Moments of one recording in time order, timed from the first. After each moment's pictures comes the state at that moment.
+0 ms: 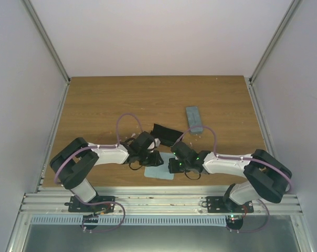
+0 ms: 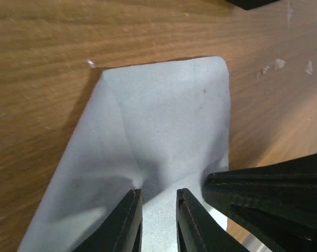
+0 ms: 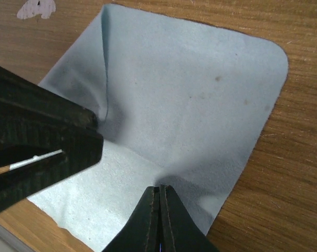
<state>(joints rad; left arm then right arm) -0.79 1.62 0.68 -0.02 0.41 -0.75 0.92 1.43 0.56 -0.17 -0.12 0.79</state>
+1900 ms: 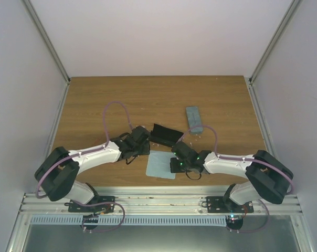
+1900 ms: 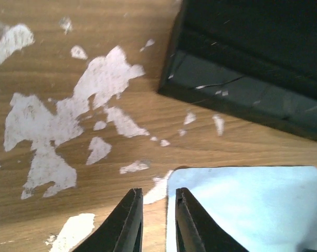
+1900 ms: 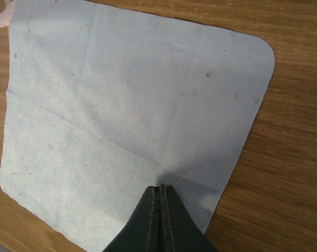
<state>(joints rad) -0.76 1.47 0.77 -0.32 -0.14 -0.74 0.91 1.42 0.57 -0.21 -0.07 0.81</state>
